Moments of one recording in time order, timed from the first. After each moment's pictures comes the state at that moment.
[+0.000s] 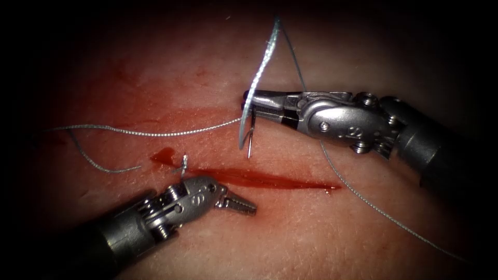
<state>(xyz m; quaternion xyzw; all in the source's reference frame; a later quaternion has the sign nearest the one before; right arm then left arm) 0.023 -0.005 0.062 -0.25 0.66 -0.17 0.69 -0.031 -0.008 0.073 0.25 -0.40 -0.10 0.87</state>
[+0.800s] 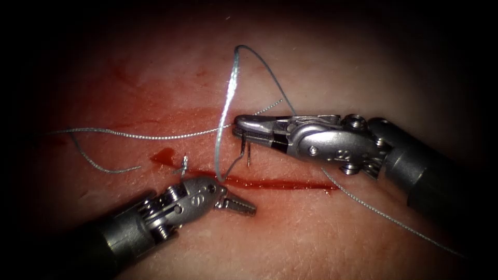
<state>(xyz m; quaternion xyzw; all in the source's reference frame) 0.024 -0.008 0.063 -0.24 0.67 -0.13 0.69 -0.030 -0.009 0.074 0.26 -0.39 -0.10 0.88</state>
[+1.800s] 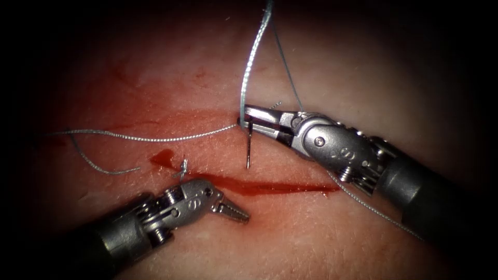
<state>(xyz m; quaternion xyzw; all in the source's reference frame) 0.024 -0.007 0.062 -0.13 0.71 0.07 0.69 -0.028 -0.012 0.077 0.27 -0.32 -0.06 0.91</state>
